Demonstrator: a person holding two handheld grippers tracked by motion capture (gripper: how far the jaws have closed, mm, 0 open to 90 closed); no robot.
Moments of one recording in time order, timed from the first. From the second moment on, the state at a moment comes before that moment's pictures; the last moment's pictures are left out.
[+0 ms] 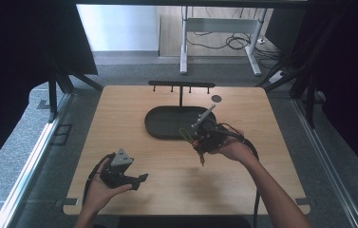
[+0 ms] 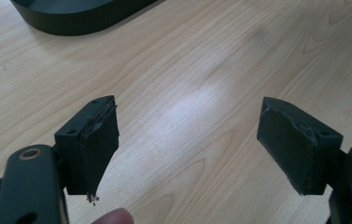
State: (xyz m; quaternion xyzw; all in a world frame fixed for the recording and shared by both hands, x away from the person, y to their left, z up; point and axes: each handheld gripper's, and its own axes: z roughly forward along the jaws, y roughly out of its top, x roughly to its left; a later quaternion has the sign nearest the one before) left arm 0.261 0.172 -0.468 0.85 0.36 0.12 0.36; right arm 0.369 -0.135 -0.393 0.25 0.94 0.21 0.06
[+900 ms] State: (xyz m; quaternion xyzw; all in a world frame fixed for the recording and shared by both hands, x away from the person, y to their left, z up) left arm 0.261 0.182 -0.465 0.84 0.37 0.13 0.37; right arm 0.416 -0.119 -0.378 0.26 0.95 0.17 0.06
